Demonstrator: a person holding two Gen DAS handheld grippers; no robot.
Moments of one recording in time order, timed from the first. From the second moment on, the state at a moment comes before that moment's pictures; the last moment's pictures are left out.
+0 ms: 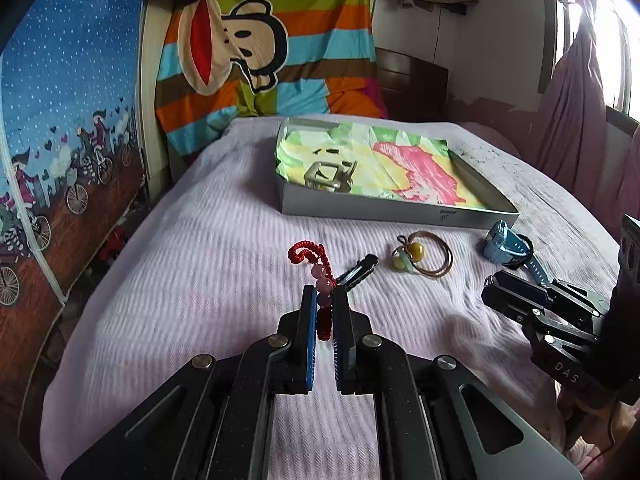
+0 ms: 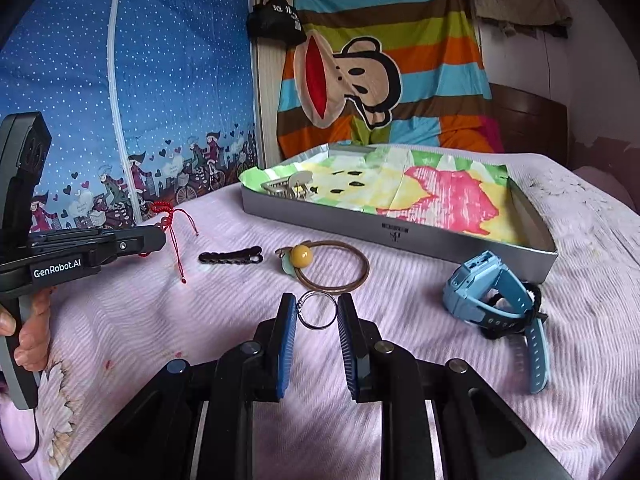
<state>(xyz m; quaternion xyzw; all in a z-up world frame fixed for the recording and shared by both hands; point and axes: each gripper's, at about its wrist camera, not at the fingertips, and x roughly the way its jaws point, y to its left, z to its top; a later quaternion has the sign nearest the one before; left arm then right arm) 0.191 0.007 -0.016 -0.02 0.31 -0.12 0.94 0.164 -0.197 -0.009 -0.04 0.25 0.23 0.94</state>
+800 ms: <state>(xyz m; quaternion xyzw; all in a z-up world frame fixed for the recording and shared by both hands) 0.274 -0.051 0.046 -0.07 0.26 -0.19 0.94 0.274 -0.259 0.037 0.05 0.24 0.16 0.96</state>
